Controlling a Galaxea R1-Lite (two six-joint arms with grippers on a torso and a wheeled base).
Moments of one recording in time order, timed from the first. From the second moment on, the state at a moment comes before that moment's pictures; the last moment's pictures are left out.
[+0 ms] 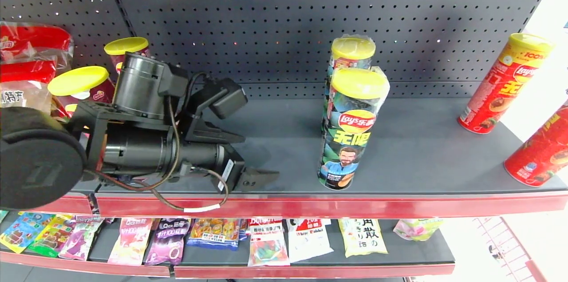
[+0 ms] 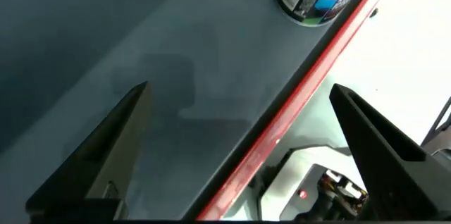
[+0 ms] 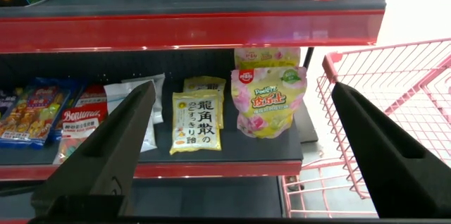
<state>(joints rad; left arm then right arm) -0.58 1.65 -1.03 -0.05 -0.27 0.21 0.00 0.00 0.00 0.00 -0.02 0.01</state>
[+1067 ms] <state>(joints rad) -0.64 1.84 -1.16 -0.10 -0.21 0.21 0.00 0.00 0.00 0.00 -0.02 0.01</state>
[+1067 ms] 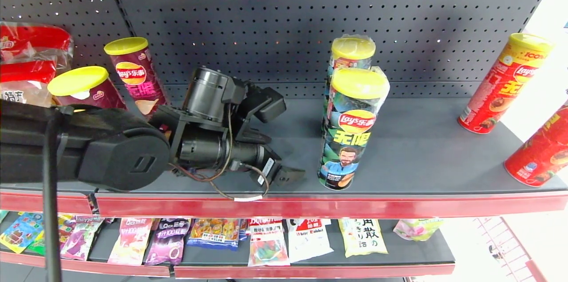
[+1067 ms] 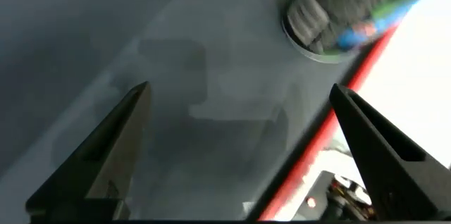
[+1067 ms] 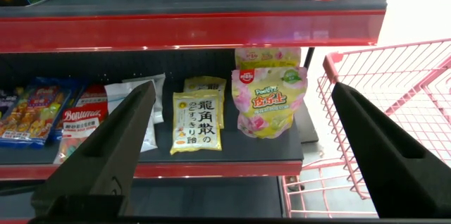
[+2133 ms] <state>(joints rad) -0.69 1.92 -1.23 -0.10 -0.20 0.21 0.00 0.00 0.00 0.00 -0.02 0.01</state>
